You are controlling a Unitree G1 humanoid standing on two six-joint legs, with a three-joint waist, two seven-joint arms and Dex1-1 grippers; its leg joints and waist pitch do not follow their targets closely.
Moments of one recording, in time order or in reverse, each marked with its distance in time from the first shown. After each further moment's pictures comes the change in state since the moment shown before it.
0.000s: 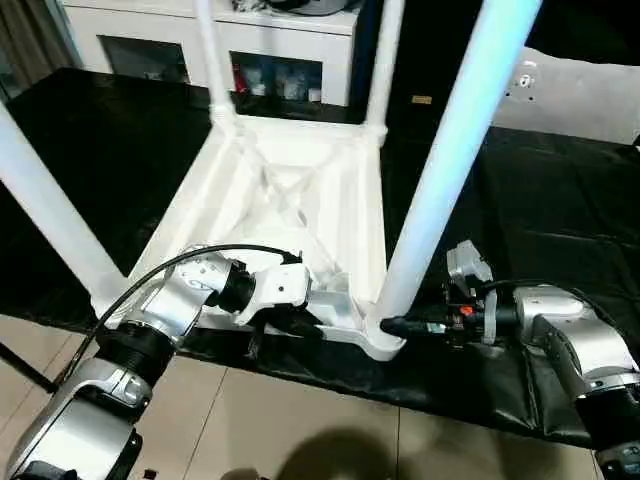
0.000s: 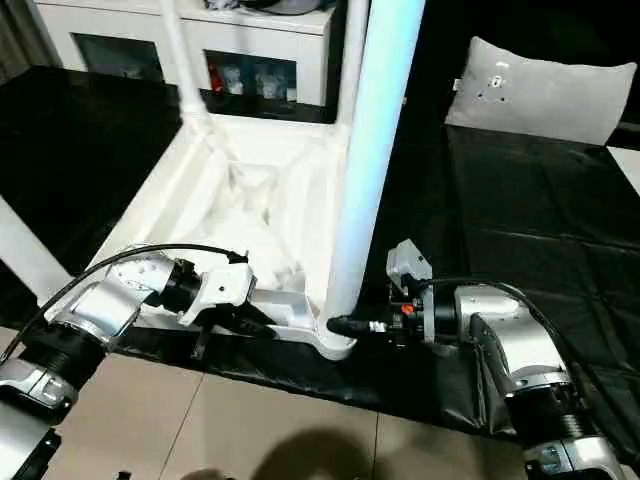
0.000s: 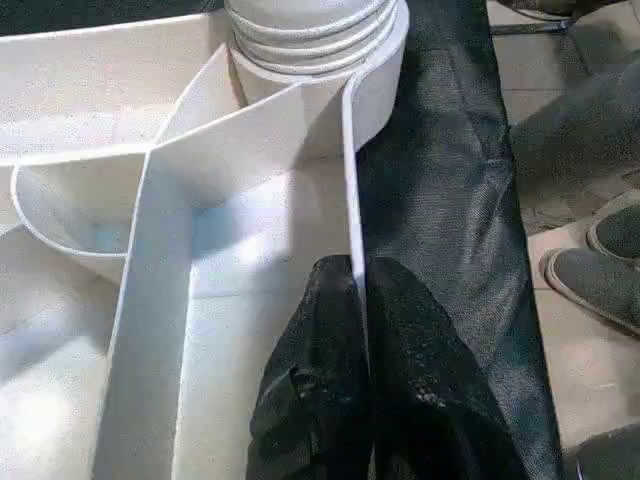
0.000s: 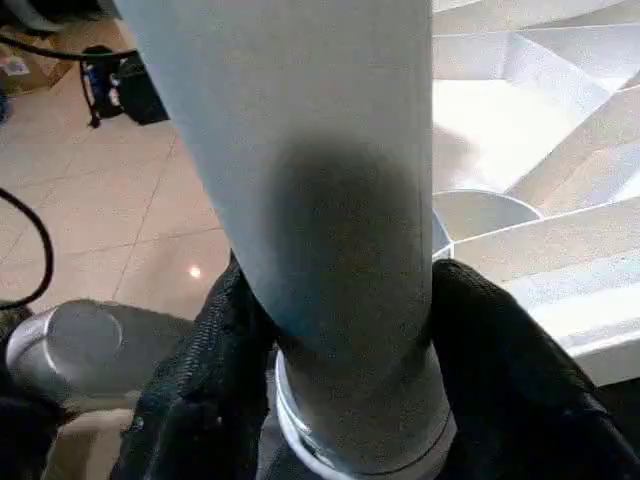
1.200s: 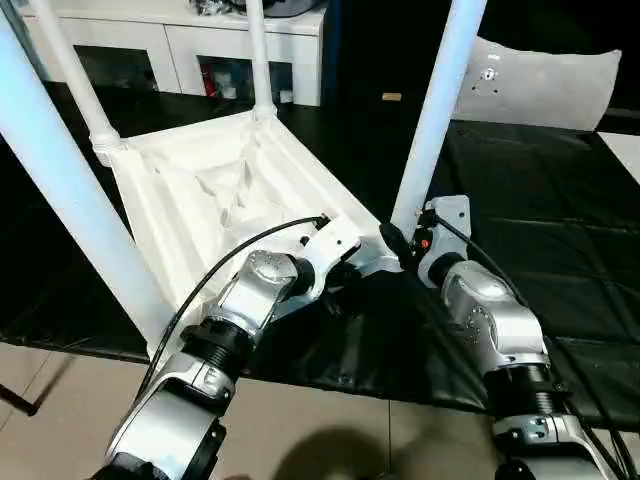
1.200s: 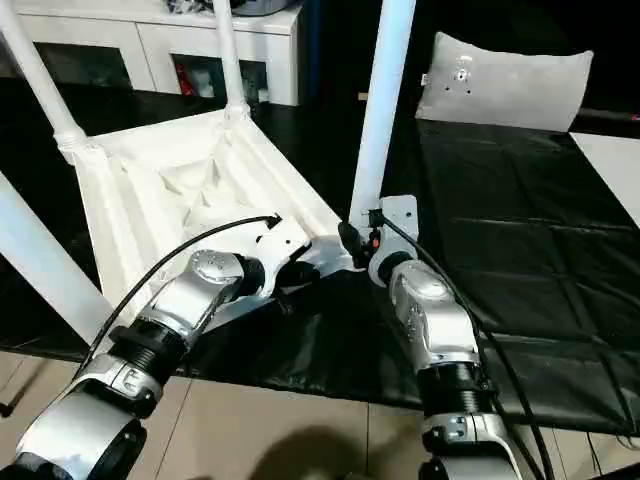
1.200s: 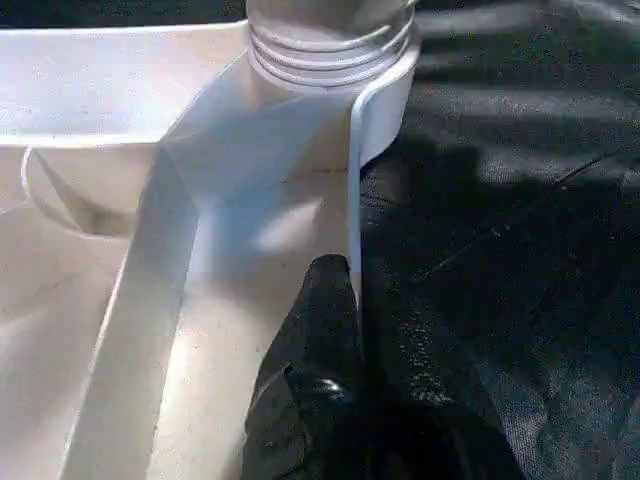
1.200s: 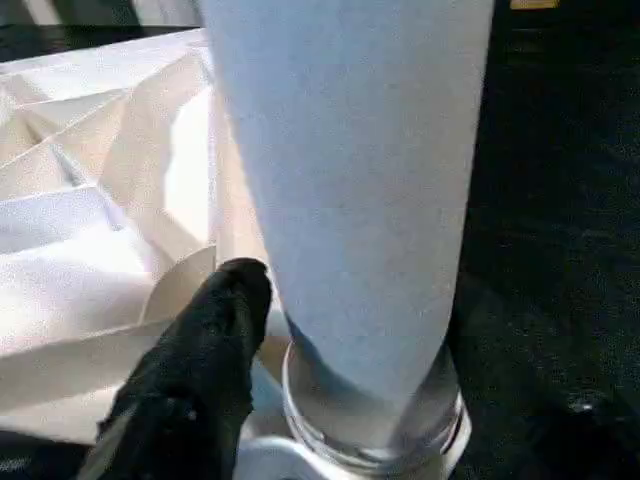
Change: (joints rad) left arm -0.058 -0.340 0.145 0.042 0.062 0.466 0.663; right arm -0.090 0.413 -0.211 0.044 -0.178 0.099 -0.981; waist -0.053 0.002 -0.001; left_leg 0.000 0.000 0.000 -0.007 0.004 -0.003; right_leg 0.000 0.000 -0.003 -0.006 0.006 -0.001
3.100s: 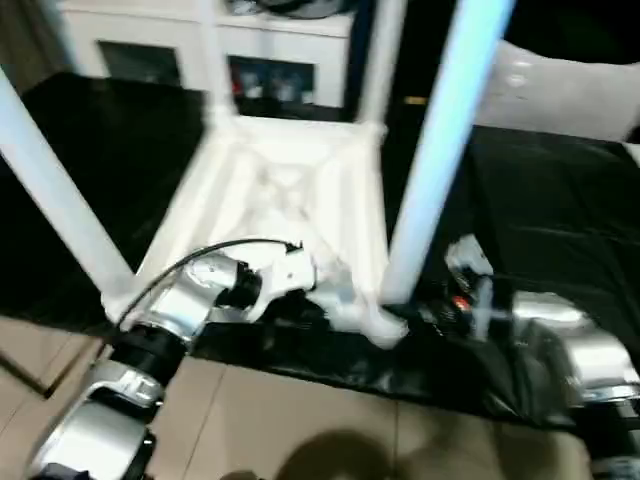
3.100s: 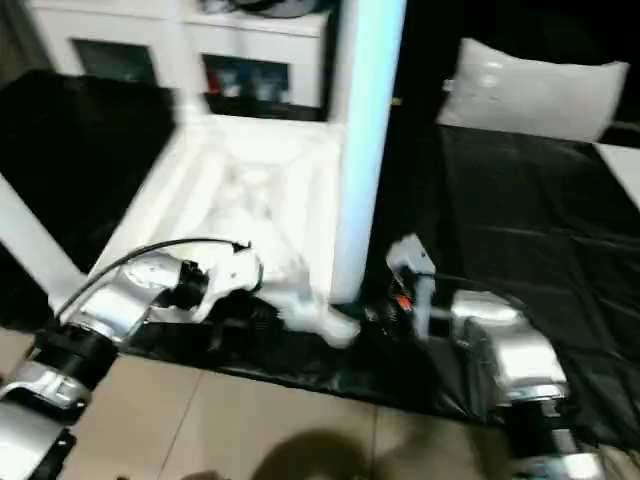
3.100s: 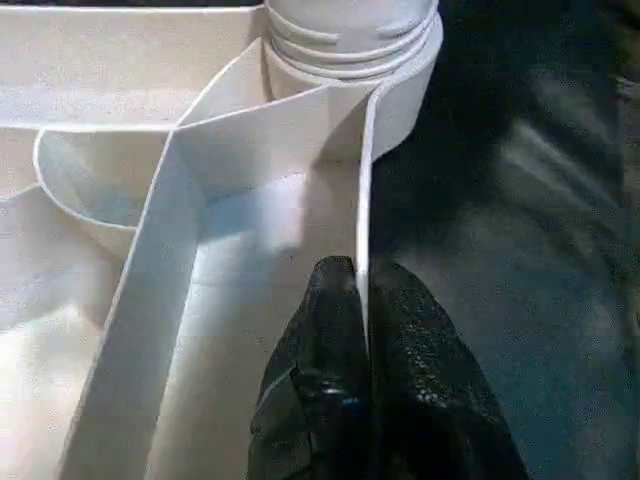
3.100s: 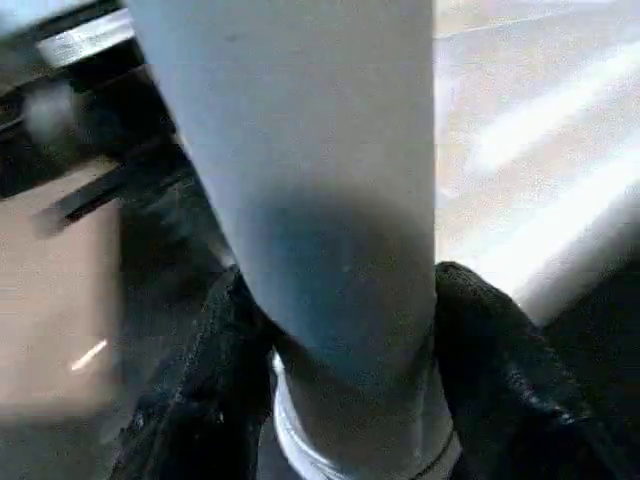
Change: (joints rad) left arm 0.069 0.221 -0.050 -0.061 -0.043 -0.196 -0.425; right arm 0.128 -0.237 0.103 -0.115 0.114 0.024 0.557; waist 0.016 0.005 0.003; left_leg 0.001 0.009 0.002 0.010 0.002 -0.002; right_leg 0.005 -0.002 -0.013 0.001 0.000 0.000
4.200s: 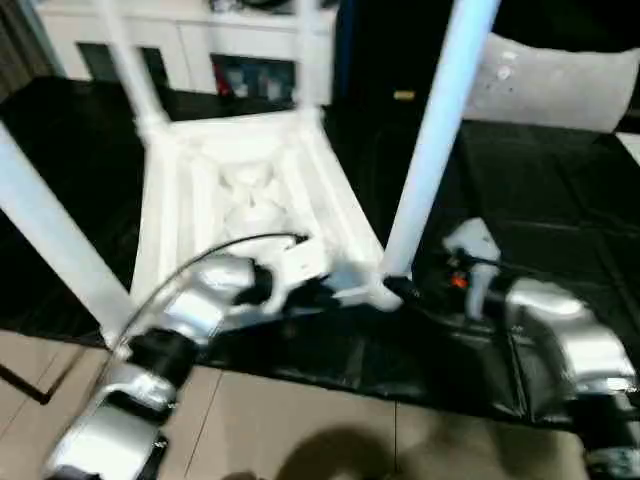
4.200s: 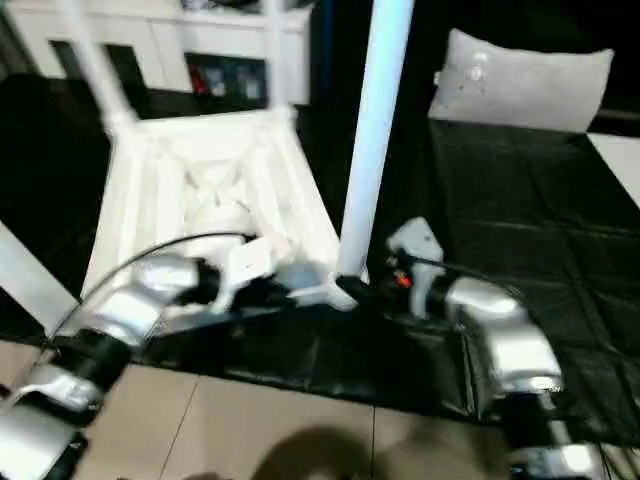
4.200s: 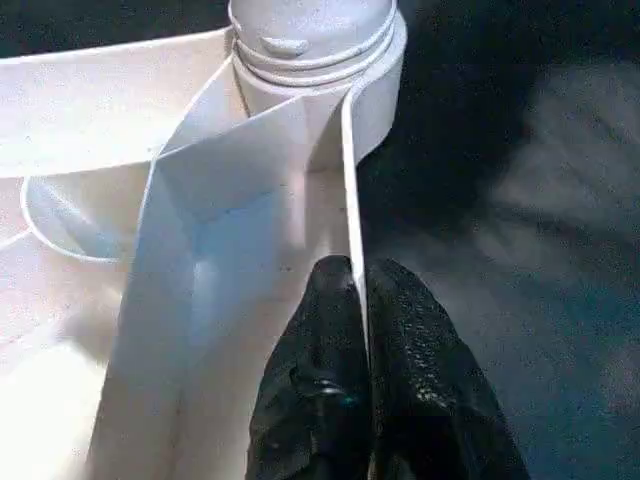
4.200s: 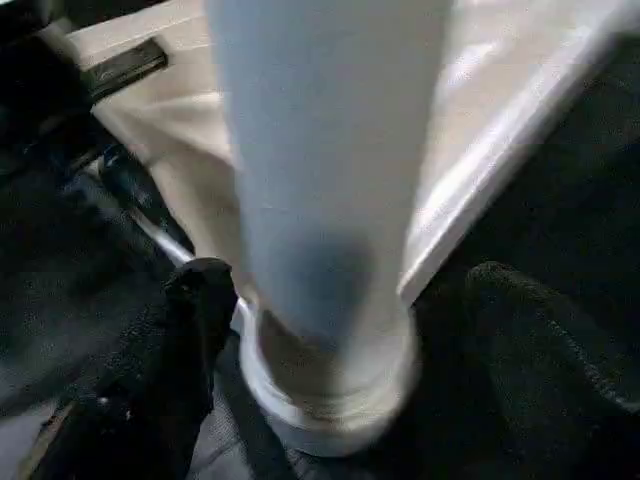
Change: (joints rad) left arm 0.006 0.030 -0.023 -0.001 0.004 -0.114 -0.015; right arm -0.021 -0.121 0.019 0.005 -0.046 -0.109 0.070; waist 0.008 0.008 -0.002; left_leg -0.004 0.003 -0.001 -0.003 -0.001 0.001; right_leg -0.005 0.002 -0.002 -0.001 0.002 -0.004
